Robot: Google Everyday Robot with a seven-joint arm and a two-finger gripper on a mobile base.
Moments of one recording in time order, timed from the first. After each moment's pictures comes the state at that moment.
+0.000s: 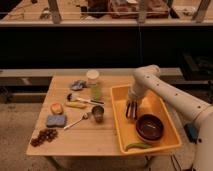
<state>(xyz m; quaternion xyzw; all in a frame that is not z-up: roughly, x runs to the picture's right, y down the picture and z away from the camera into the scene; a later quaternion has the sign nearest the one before) 0.162 0.079 0.871 -0.18 -0.26 -0.60 0.73</state>
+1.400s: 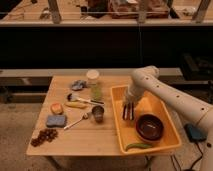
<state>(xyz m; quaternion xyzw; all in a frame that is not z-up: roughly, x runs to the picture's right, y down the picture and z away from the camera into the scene) 0.144 0.085 0.849 -0.15 -0.28 -0.62 0.72</state>
